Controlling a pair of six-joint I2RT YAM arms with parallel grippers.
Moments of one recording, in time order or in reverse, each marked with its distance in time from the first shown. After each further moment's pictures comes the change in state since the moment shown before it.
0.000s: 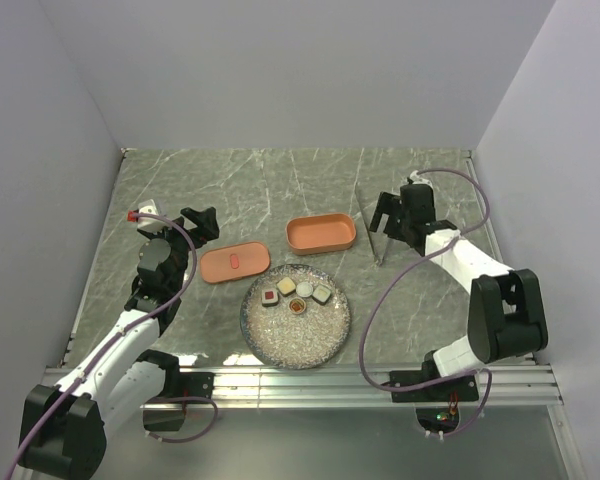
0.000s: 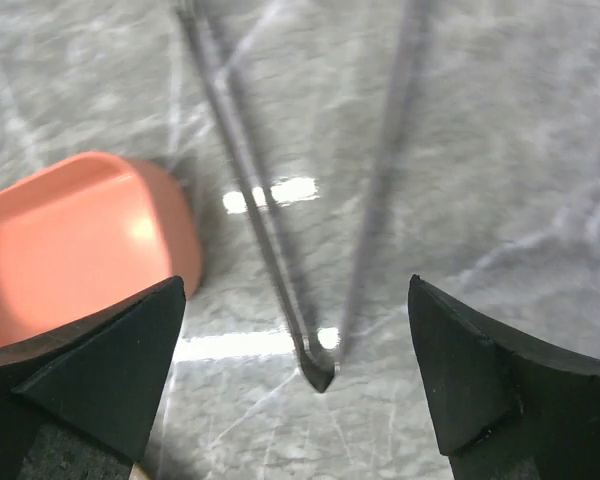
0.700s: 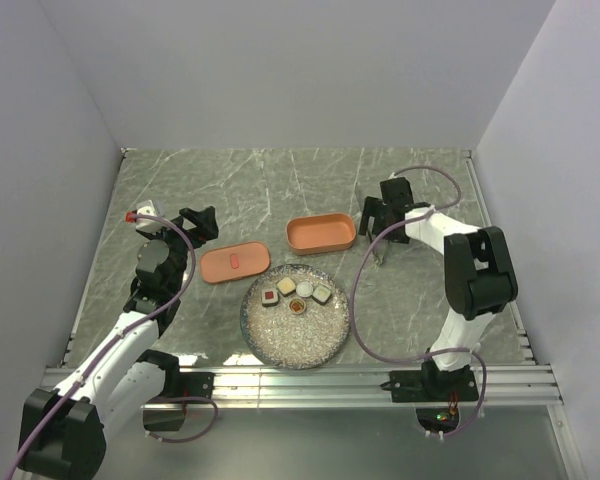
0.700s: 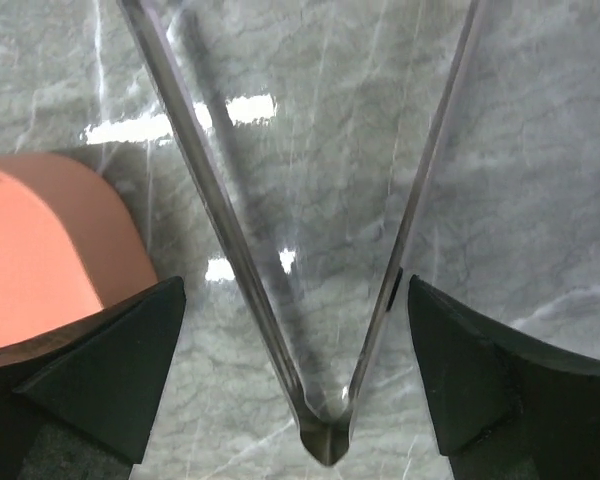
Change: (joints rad) left arm 0.000 -0.020 -0.001 0.000 0.000 0.000; right arm 0.032 0.282 0.177 -0.107 -0.022 -0.037
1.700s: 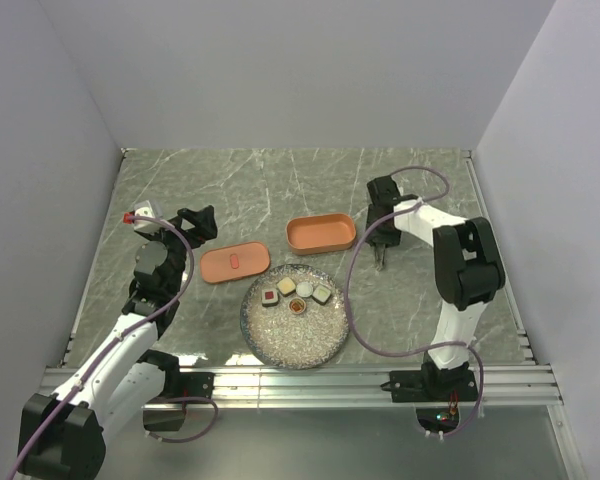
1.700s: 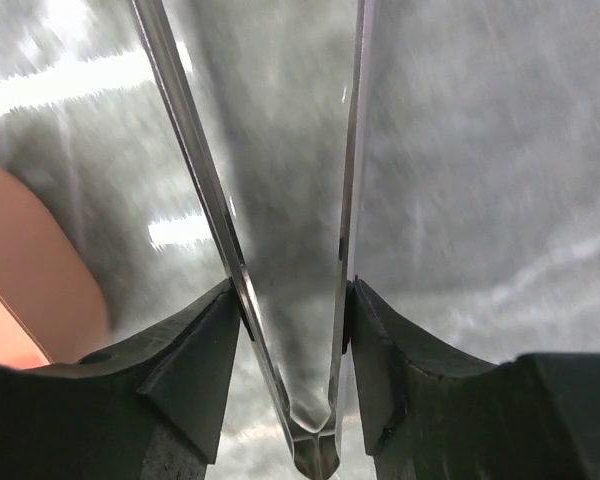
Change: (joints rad) left arm 0.000 -0.023 -0.001 -0.001 0.000 0.000; right arm 0.049 0.127 0.156 -0.214 0.135 0.007
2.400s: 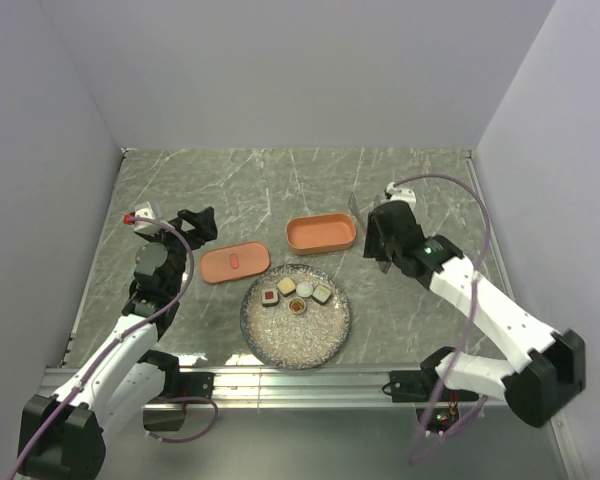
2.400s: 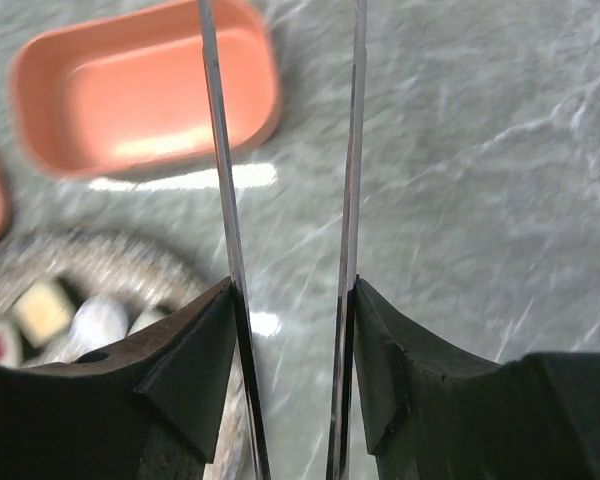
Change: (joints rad) left arm 0.000 -0.006 -0.010 -0.001 0.000 0.000; right arm 0.265 -0.725 -0.268 -0.095 0.122 0.069
